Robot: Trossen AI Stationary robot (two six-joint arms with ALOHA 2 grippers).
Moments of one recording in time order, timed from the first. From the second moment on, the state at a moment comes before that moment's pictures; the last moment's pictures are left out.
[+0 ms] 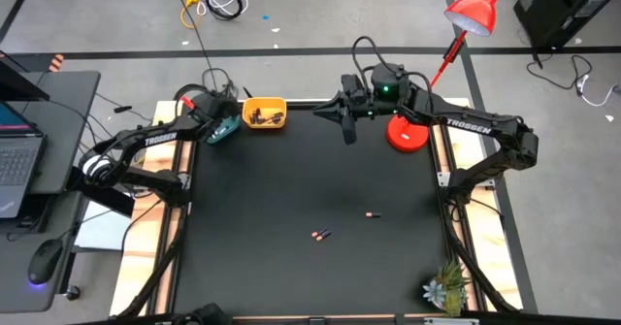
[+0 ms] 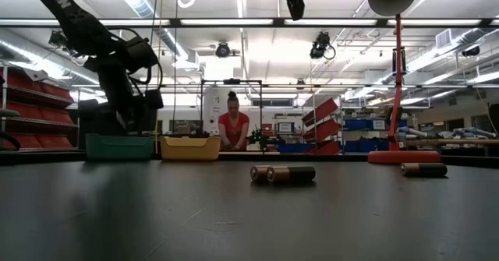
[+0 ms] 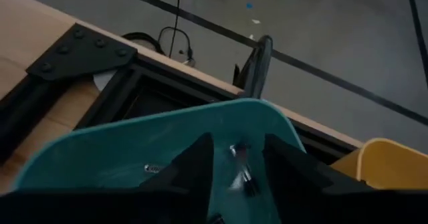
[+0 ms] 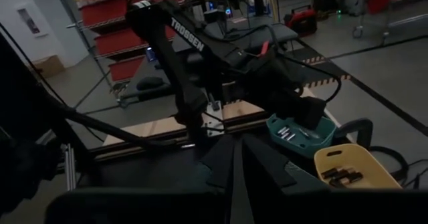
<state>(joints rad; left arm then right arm) 0.90 1.28 0.58 -0.12 -0.58 -0.90 -0.39 1.44 1.34 -0.10 -0.39 0.16</state>
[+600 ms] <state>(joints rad) 0.51 1.34 0.97 -0.78 -0.27 -0.39 -0.39 1.44 1.34 -0.11 -0.47 0.16</state>
